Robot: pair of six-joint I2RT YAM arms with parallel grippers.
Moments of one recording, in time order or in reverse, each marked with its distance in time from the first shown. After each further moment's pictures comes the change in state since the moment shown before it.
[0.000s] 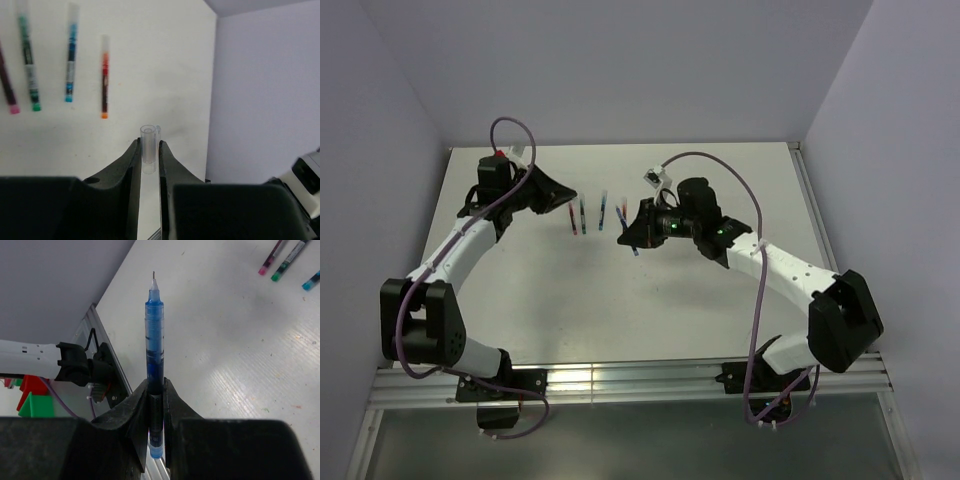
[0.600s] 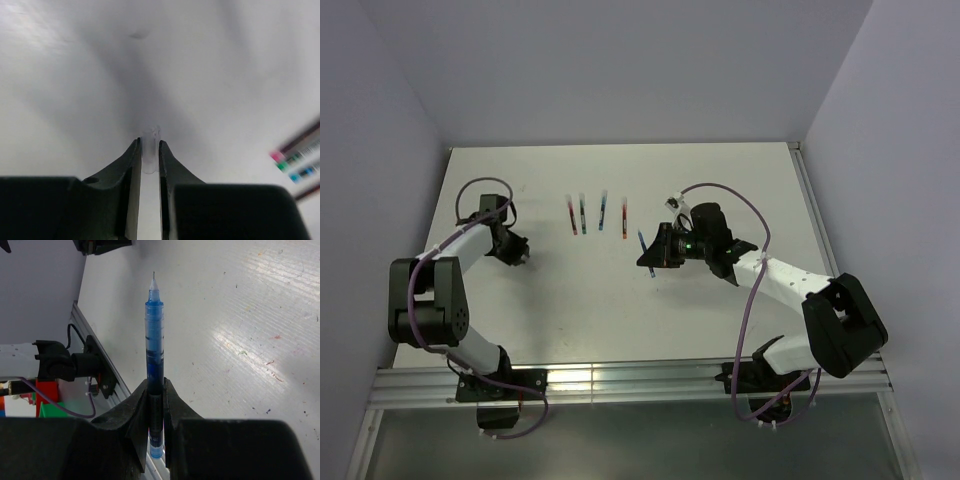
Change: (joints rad) left arm 0.157 0.110 -0.149 -0.438 -0.638 -0.127; right arm -0.078 -0.022 -0.247 0.084 -0.004 0.122
